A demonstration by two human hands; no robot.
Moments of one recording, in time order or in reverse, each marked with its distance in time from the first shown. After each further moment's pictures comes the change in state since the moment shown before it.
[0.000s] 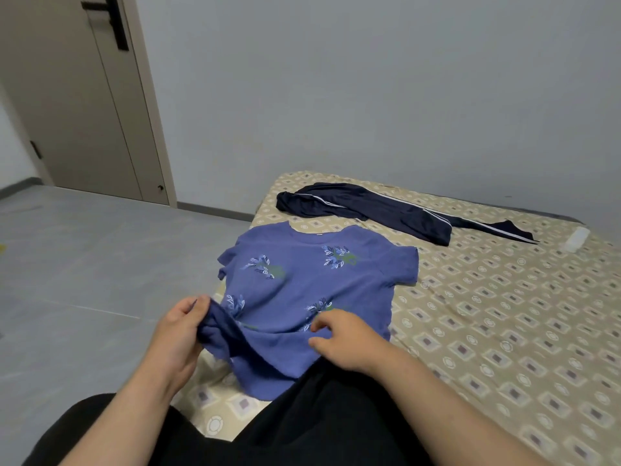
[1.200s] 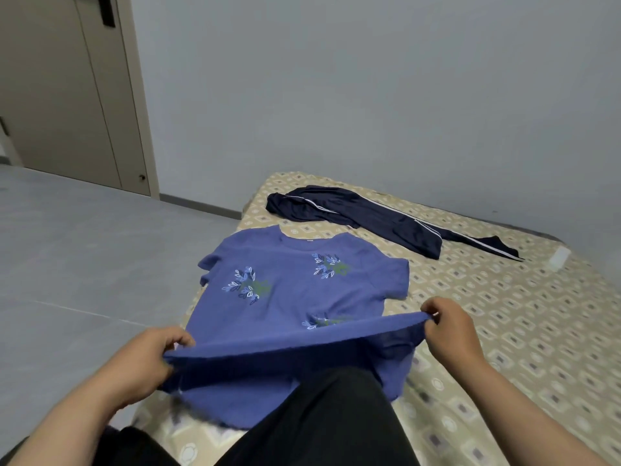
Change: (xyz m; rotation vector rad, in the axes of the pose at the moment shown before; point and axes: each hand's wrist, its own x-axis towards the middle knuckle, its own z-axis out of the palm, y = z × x) left_hand 0.026 0.013 -0.044 1.153 -0.326 0.057; right_hand -0.010 0.138 -0.083 0.001 0.702 0.311
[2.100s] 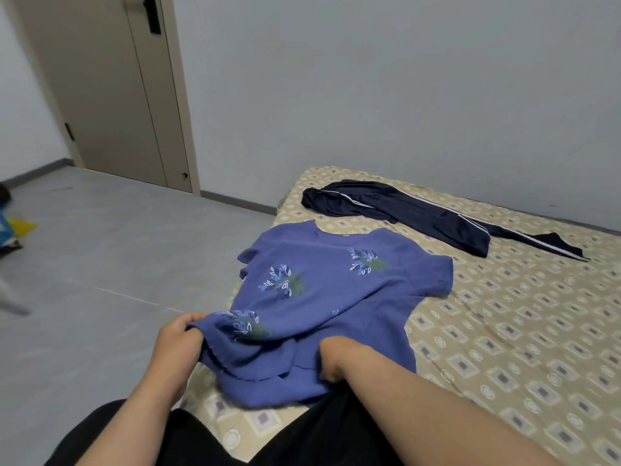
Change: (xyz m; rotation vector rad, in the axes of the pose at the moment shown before) left_hand 0.020 -0.024 0.031 -0.837 0.502 -0.179; right_hand -0.051 -0.144 0.180 -0.827 -1.136 -0.392
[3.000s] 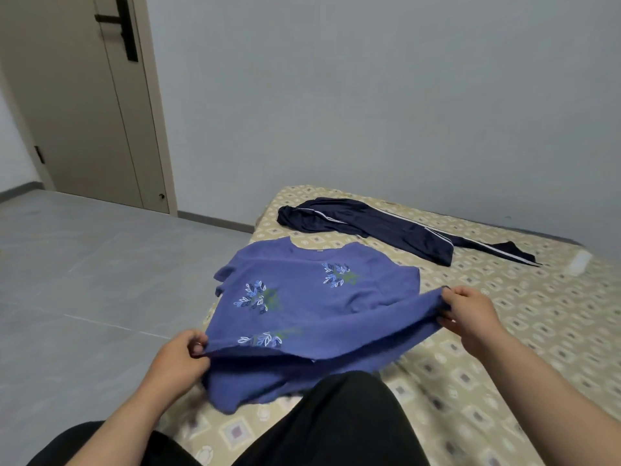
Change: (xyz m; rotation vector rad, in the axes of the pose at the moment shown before) left_hand -0.002 -0.007 0.016 0.542 -0.189 0.156; right_hand -0.130 0.217 0.006 1.740 0.986 0.400
